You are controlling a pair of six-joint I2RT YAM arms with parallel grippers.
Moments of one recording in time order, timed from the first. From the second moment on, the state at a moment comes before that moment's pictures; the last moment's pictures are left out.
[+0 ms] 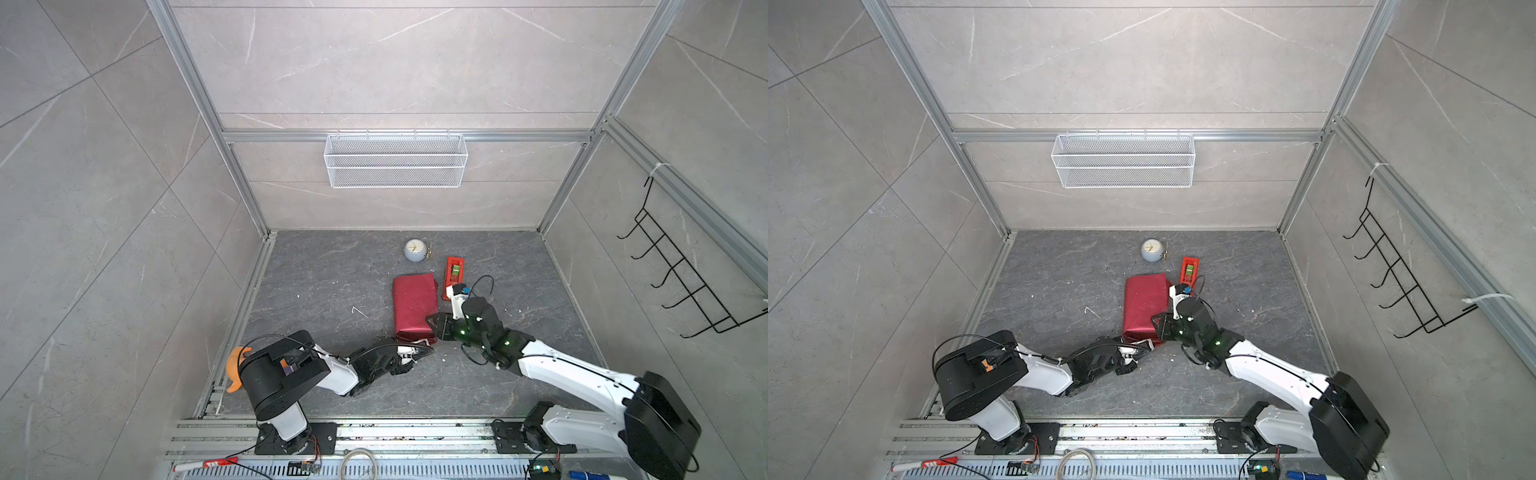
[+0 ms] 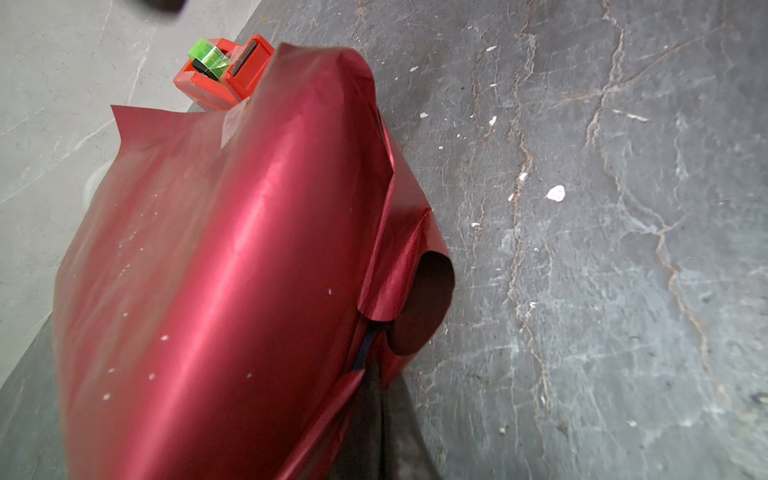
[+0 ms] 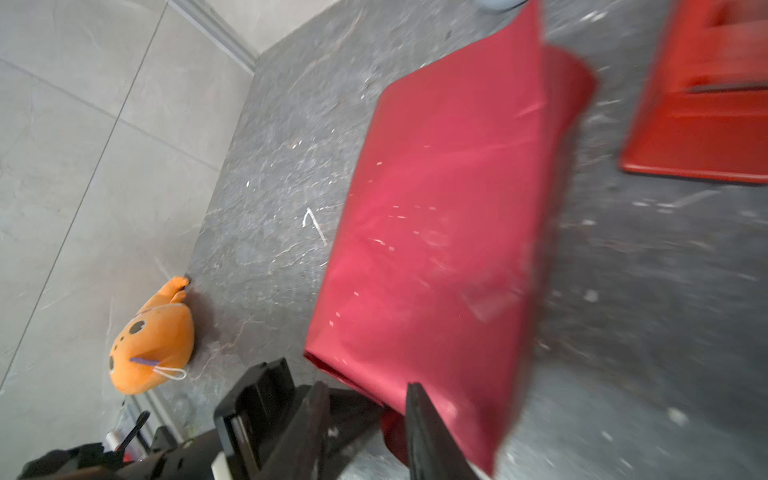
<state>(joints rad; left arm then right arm) -1.01 1.66 0.40 0.75 -0.09 0.50 0.71 1.30 0.68 0.03 -0.14 0.70</state>
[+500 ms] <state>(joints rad) -0.96 1.64 0.38 0.77 -0.07 0.36 0.70 1.41 0.68 0.03 -0.18 0.69</state>
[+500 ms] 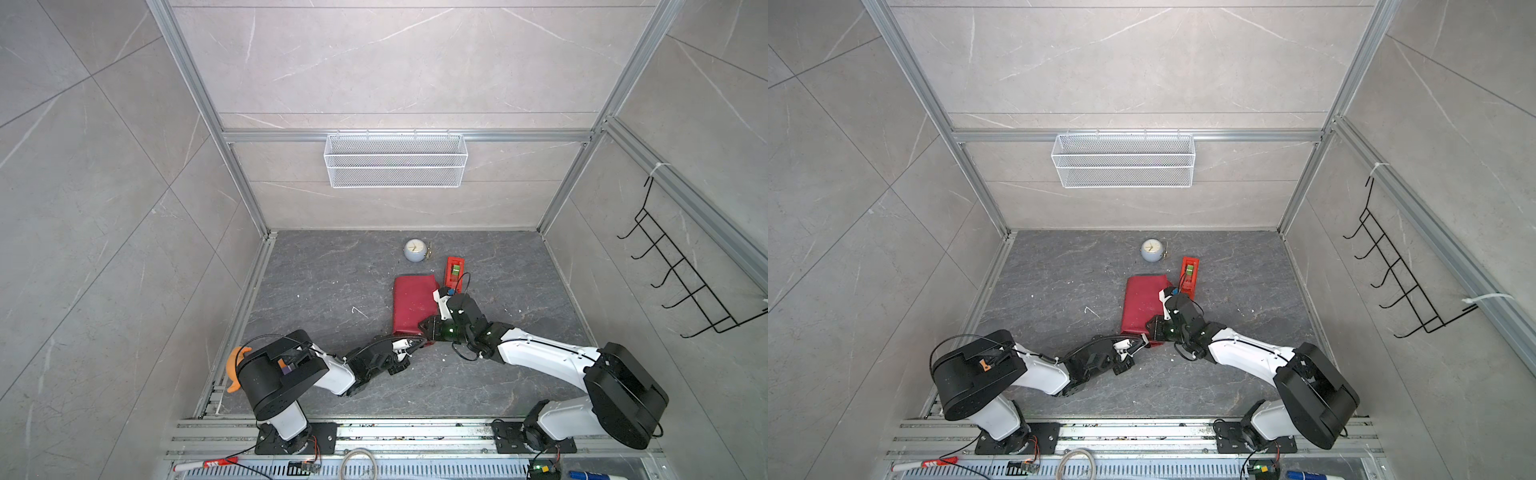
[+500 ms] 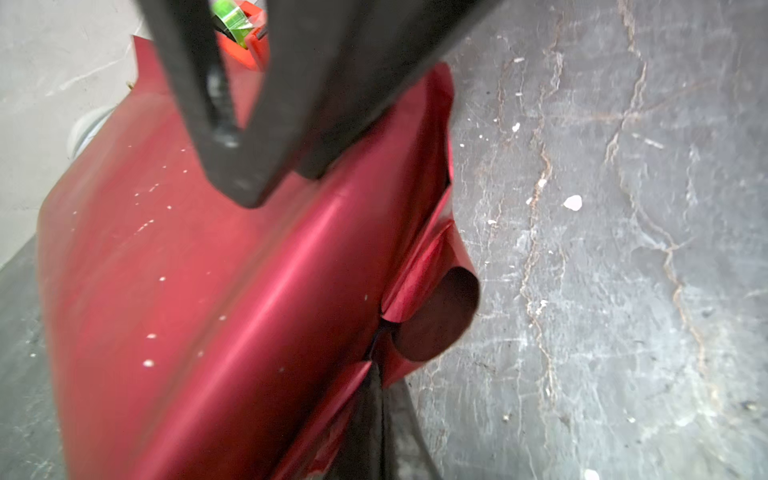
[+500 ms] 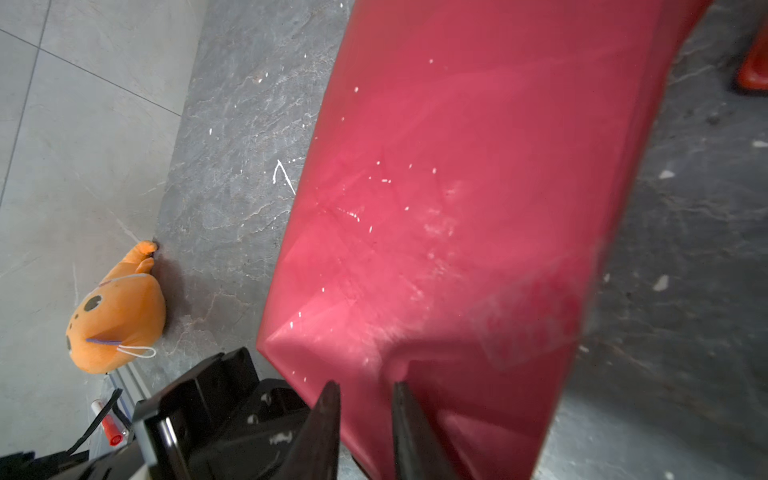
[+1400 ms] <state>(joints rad) -0.93 1.62 0.39 0.72 0.01 0.23 0.79 1.13 0.58 -0.10 0.01 0.40</state>
